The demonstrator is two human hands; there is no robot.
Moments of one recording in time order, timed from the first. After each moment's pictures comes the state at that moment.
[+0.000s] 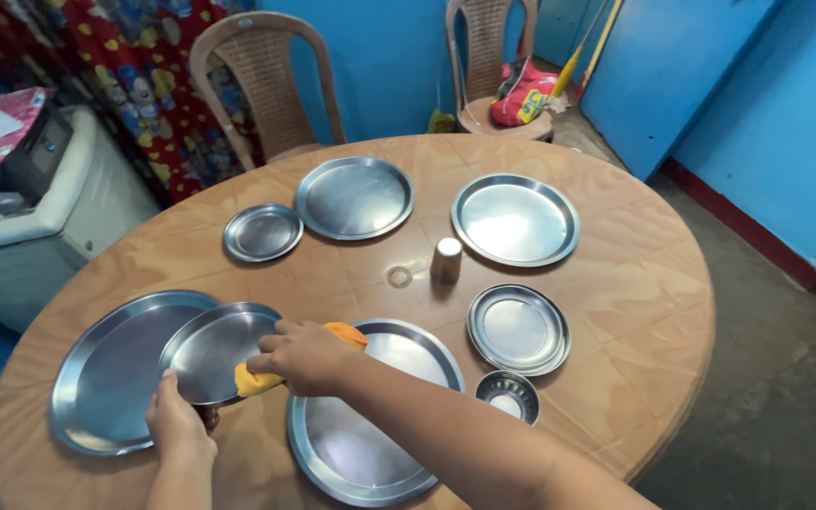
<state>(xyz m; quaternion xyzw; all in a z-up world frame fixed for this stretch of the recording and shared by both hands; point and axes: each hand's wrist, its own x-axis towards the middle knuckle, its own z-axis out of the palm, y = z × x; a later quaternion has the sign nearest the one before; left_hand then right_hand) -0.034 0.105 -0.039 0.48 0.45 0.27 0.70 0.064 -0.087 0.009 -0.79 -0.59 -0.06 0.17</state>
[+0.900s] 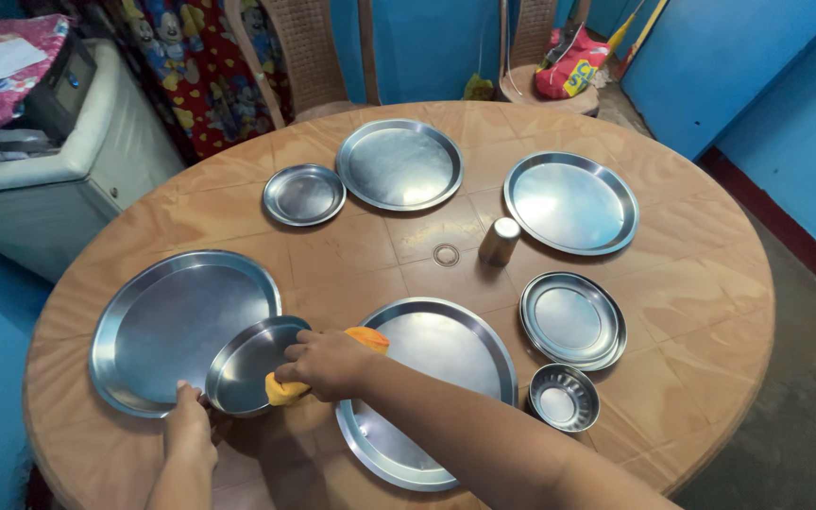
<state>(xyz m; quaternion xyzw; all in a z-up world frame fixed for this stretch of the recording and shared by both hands) -0.070 0.216 -0.159 0.49 0.56 0.08 0.66 0.053 -0.023 -0.046 -0.77 -0.62 0.05 0.12</state>
